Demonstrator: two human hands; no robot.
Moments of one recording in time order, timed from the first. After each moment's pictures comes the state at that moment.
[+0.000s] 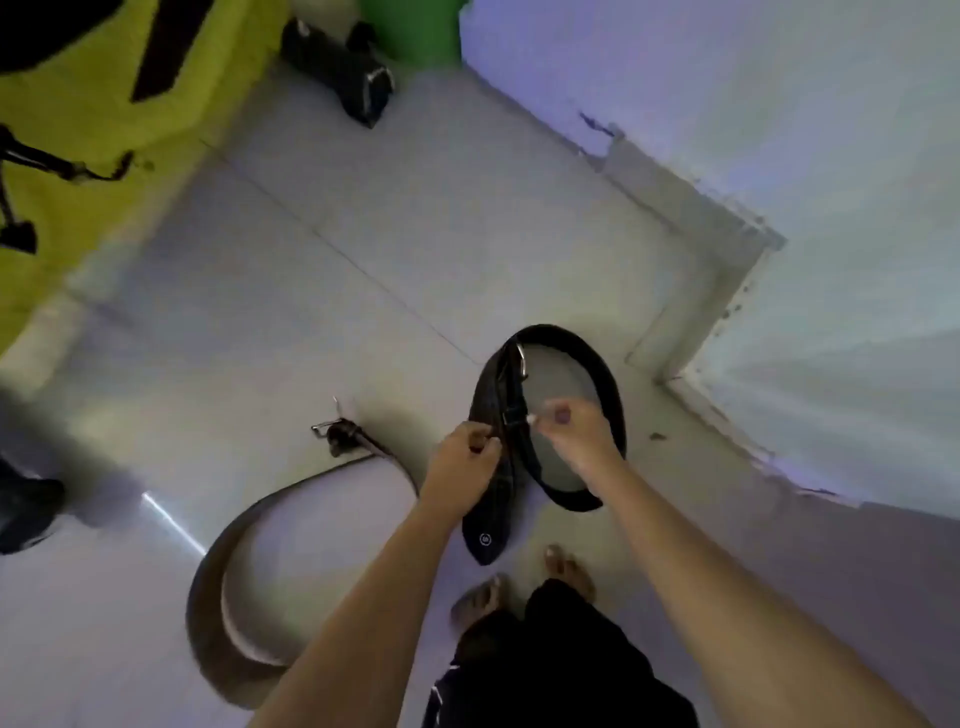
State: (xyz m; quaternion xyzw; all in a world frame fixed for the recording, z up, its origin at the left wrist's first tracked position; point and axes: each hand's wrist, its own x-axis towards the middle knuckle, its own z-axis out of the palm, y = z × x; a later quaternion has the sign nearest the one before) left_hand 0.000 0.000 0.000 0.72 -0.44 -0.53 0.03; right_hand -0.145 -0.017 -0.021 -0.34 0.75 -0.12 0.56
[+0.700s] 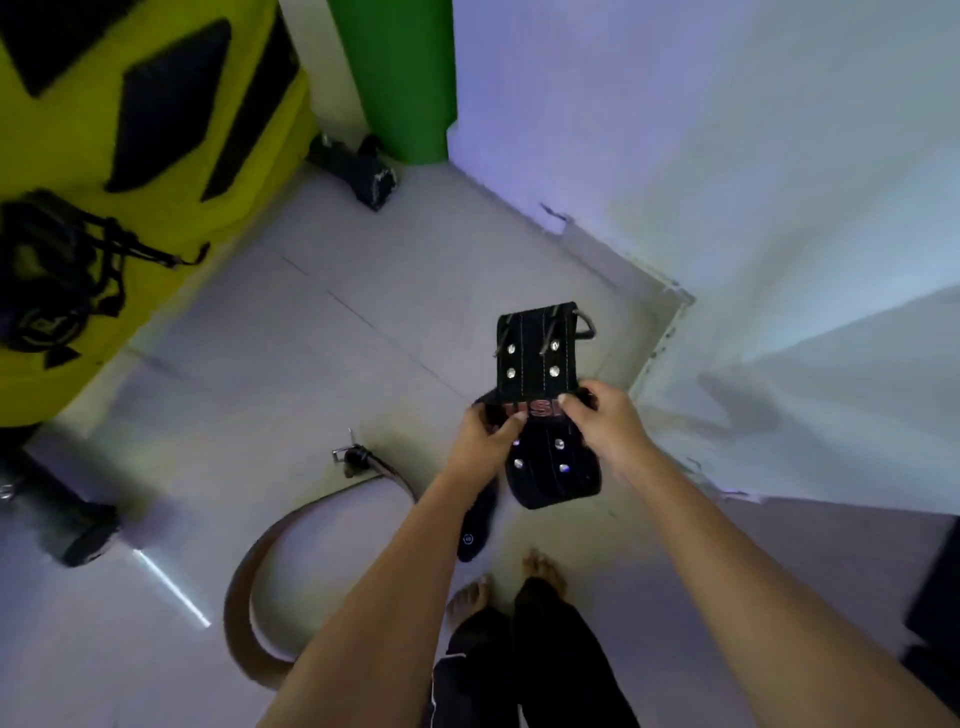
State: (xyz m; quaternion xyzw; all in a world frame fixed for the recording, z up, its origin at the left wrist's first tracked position) left_hand -0.039 -0.015 0.162 0.67 -0.35 -0.63 0.19; right_hand -0.181 -0.018 0.180 -0.38 0.74 -0.23 0.51
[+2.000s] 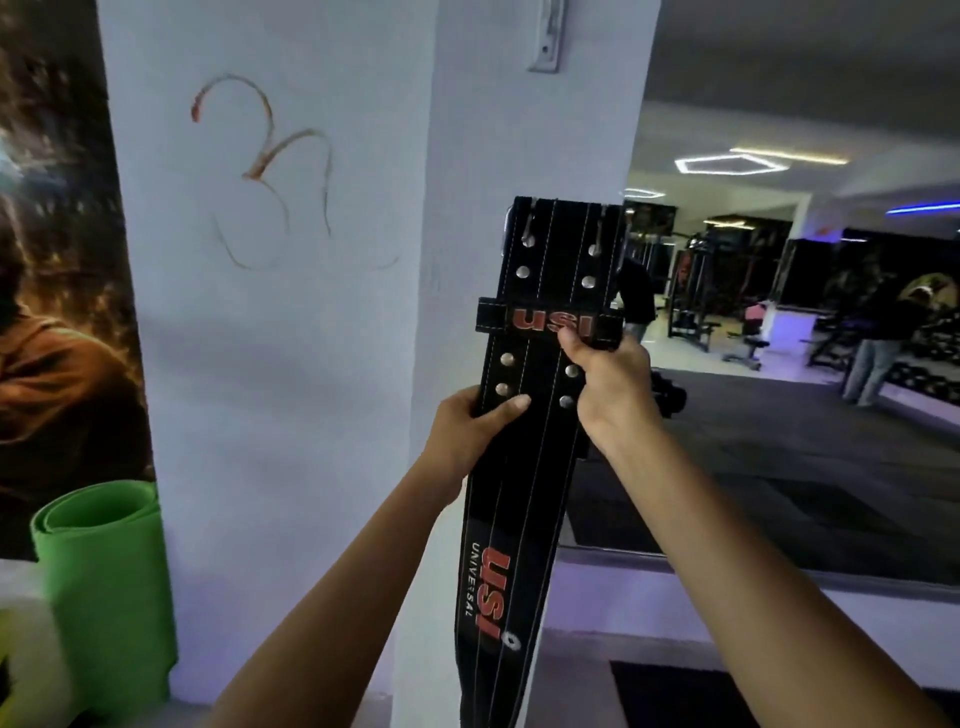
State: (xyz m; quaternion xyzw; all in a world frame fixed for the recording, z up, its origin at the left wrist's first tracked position) left_hand -0.216 0.157 0.829 0.13 -0.66 -0.63 0.39; right_hand -0.301 0.249 0.895 -0.29 0.50 -0.81 0.11
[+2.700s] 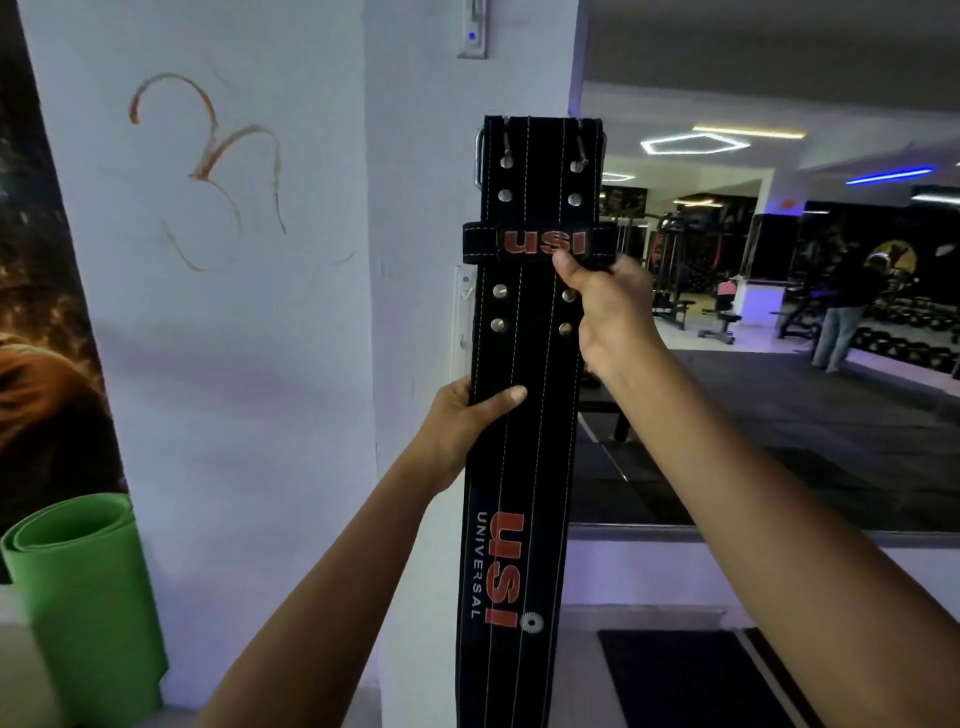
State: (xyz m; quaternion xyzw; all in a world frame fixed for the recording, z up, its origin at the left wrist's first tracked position) left_hand -0.231 0.196 0.826 0.04 -0.66 -0.68 0.31; right_hand -0.326 0.293 0.934 -0.31 0.49 -0.81 0.07
